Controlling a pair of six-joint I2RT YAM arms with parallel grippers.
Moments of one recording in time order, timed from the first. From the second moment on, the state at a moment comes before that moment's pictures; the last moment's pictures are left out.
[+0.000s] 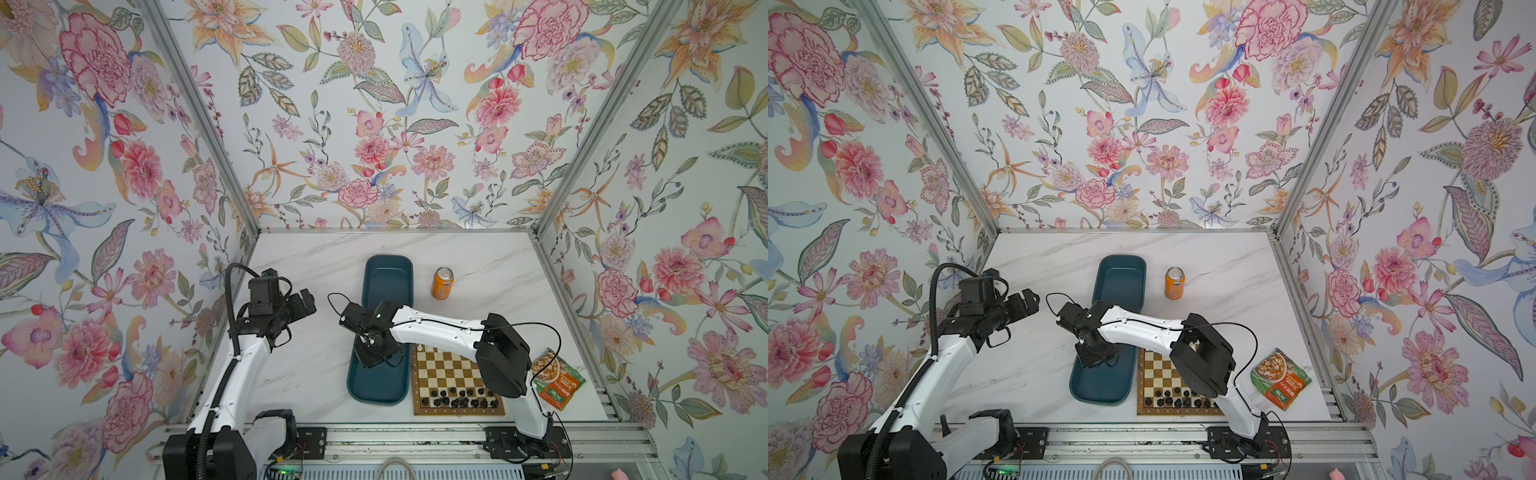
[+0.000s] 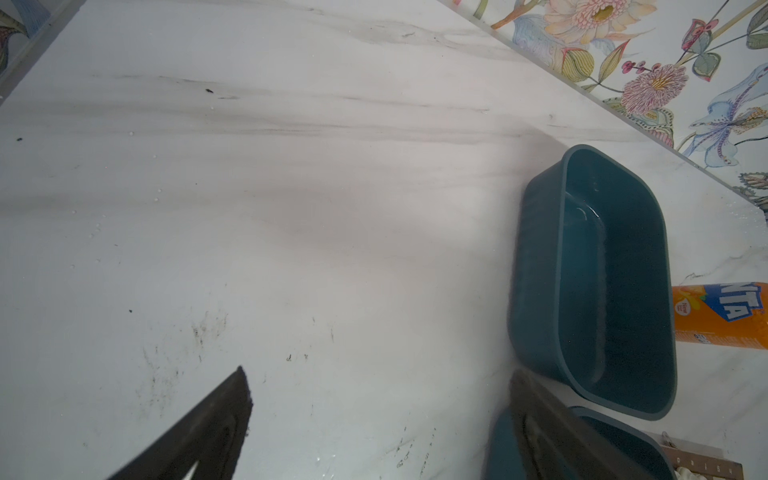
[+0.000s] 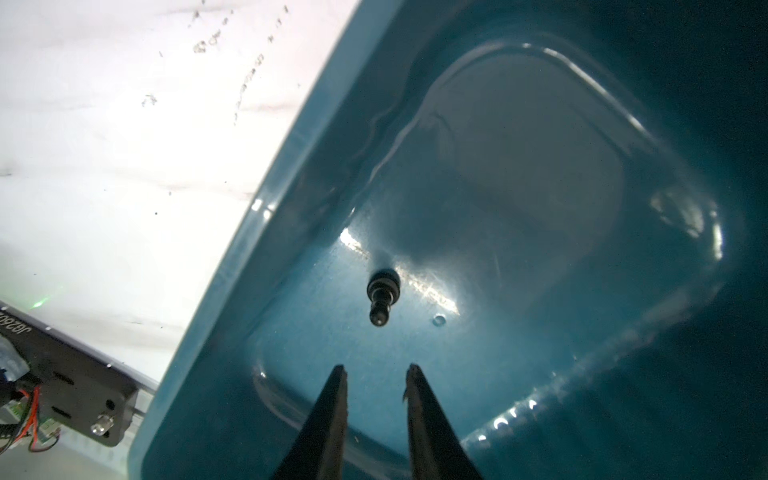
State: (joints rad) left arm 0.05 1.08 0.78 -0.50 0.13 -0.37; right arm 1.14 2.11 1.73 -1.02 -0.06 0.60
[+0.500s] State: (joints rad) left arm 0.05 1.08 0.79 -0.50 0.13 -0.37; right arm 1.14 2.16 1.72 -0.95 -0.08 0.60
